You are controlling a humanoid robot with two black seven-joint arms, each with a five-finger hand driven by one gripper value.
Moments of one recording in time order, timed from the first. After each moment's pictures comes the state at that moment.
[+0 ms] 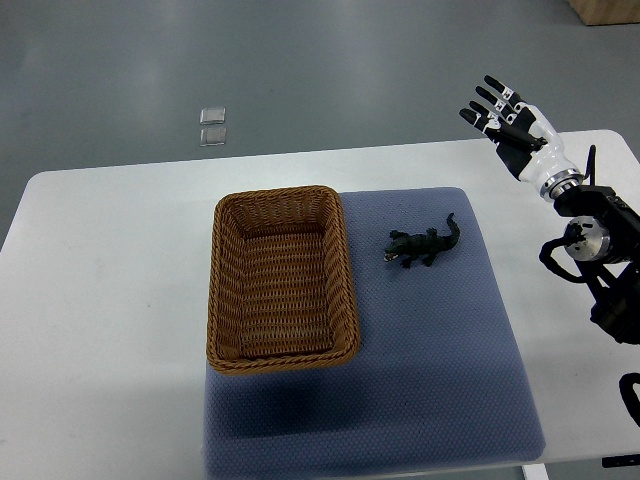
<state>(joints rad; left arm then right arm) 0.00 0.00 -0.04 -0.16 0.06 0.11 0.00 0.65 -0.18 1.21 0.65 -0.63 0.27 0.23</state>
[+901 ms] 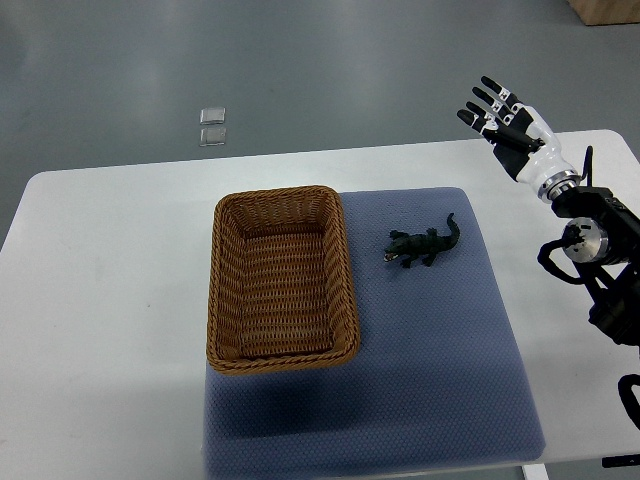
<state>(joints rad) 0.00 0.00 -0.05 -0.16 0.06 0.11 0.00 0.65 -0.18 1.21 0.66 -0.63 0.29 0.23</state>
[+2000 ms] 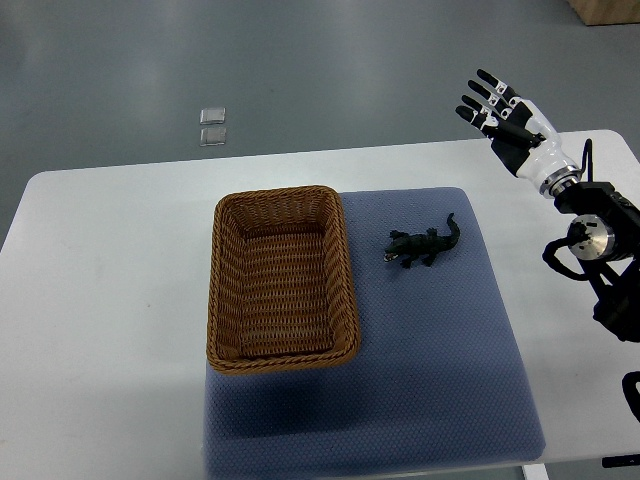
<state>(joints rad) 0.00 0.00 -0.05 -0.16 0.06 0.11 0.00 0.65 -0.20 1.21 0.66 -0.64 0.35 0.24</state>
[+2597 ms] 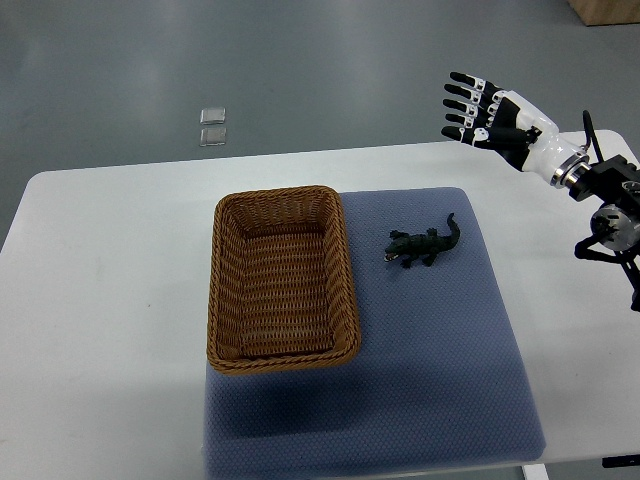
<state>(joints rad) 0.00 0.00 -0.05 -0.16 0.06 0.11 0.00 0.71 -0.32 1.07 0.70 -0.90 0.51 0.30</state>
